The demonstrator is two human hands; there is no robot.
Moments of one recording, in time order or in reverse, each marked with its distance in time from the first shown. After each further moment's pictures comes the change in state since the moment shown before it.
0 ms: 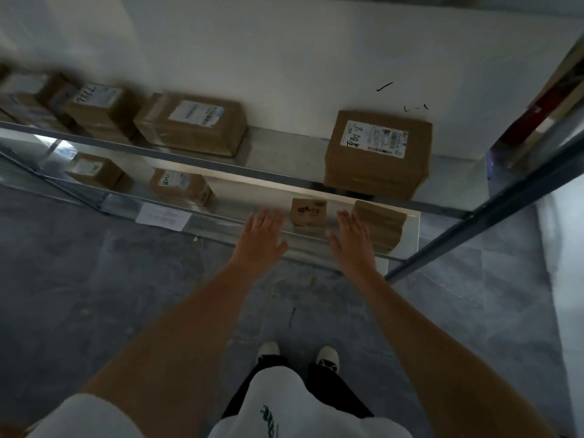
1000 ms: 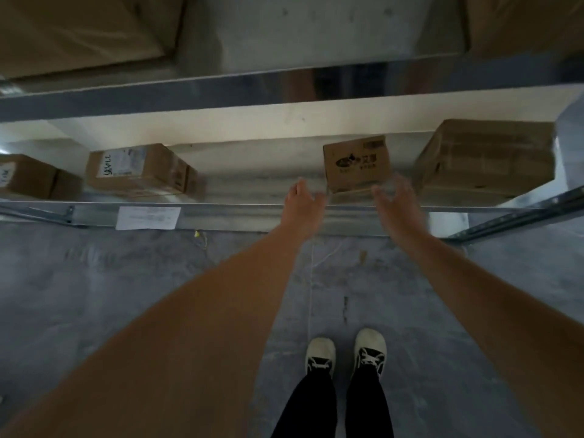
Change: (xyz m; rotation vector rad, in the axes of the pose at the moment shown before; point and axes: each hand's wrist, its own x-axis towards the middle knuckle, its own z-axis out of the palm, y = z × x) left_hand 0.214 -0.075 0.236 -0.787 -0.253 -0.378; right_hand 0.163 0.052 0.234 0.504 0.069 0.574
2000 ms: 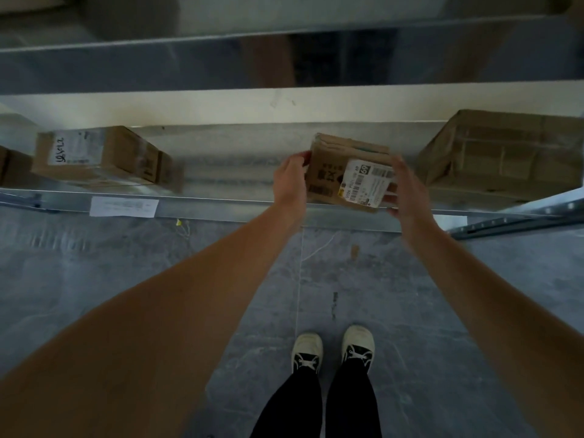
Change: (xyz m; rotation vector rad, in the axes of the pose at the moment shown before) left_hand 0.044 0.025 0.007 -0.792 0.147 -0.117; right_hand 0.045 0.007 0.002 0.627 -0.041 0.182
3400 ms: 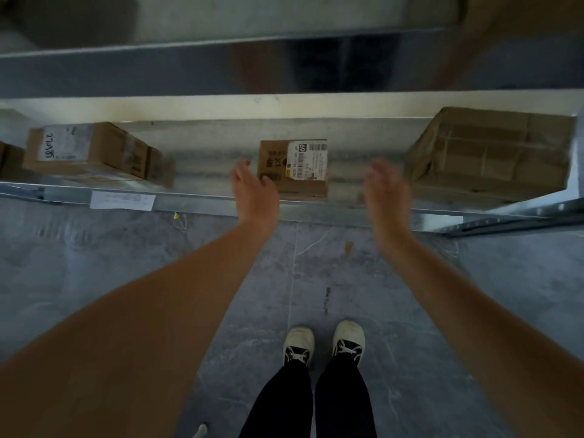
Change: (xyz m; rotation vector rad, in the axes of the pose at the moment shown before) left_hand 0.007 -0.027 -0.011 0.569 0.339 0.223; right_hand 0.008 0.008 -0.006 -0.258 0.076 -0.185
